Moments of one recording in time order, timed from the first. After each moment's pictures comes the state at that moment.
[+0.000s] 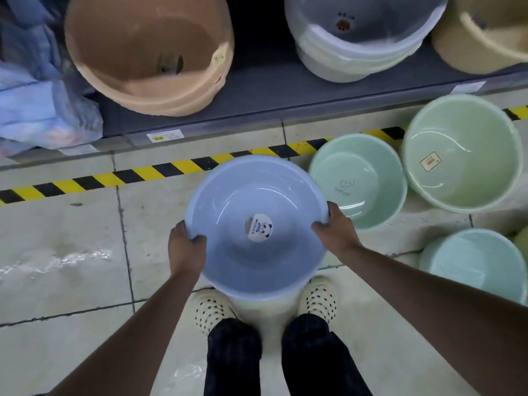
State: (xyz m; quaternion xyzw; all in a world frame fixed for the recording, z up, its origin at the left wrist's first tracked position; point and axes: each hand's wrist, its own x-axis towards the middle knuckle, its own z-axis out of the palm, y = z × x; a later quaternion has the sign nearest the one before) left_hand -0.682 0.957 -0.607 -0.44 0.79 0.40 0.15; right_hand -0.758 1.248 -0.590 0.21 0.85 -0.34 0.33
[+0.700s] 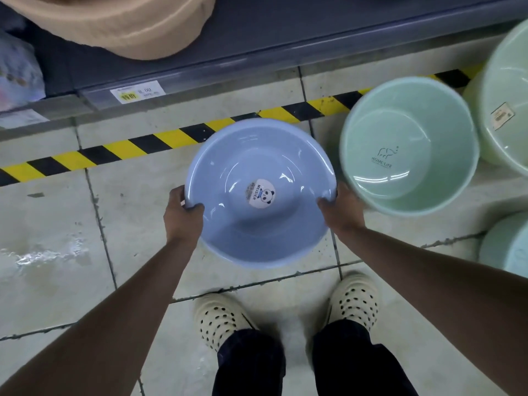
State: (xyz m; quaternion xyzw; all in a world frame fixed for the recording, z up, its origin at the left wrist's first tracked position) left_hand -0.710 0.919 -0.759 -0.44 0.77 0.44 0.13; right_hand -0.750 1.209 -0.755 0.25 0.87 -0.31 0.29
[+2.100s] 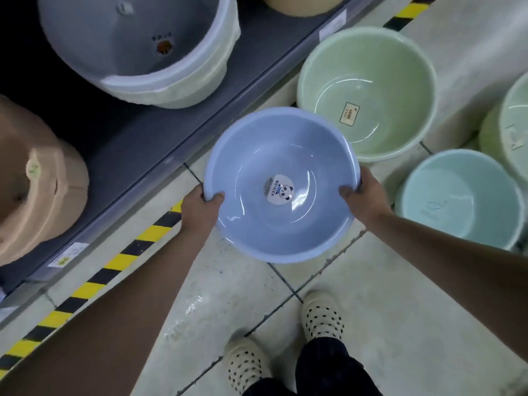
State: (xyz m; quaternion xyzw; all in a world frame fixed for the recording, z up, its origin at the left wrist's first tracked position) left_hand -0.894 1.185 -0.655 -0.16 0.86 0.42 0.23; right_hand -0.784 1.476 -0.653 0.42 0.79 -0.42 0.14
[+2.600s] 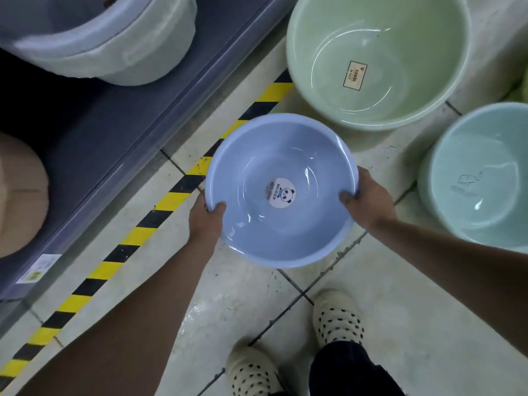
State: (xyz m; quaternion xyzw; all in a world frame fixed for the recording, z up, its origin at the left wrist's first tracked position) left_hand -0.859 1.191 -0.761 -0.21 0.83 0.44 0.28; right_hand -0.740 1.472 -0.754 0.39 0.82 -0.37 0.18
